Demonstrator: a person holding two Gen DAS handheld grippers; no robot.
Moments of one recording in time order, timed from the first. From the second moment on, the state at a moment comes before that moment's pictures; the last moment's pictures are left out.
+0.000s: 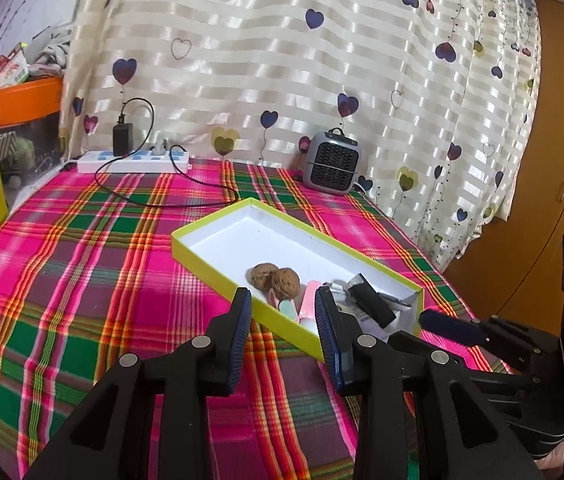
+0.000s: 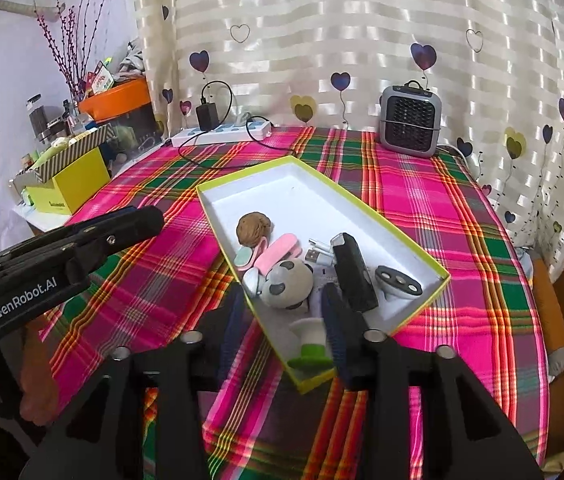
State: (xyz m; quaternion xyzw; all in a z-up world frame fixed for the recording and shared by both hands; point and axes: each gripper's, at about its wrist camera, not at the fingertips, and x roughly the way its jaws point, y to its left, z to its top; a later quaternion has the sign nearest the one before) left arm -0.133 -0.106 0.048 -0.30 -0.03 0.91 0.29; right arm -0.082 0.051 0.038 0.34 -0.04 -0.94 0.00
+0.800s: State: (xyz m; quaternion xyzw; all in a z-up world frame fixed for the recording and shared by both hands) left arm -0.143 -0.085 0.022 -0.36 0.01 0.89 0.28; right arm -0.075 0.062 0.029 0.35 -0.05 -0.94 0.00
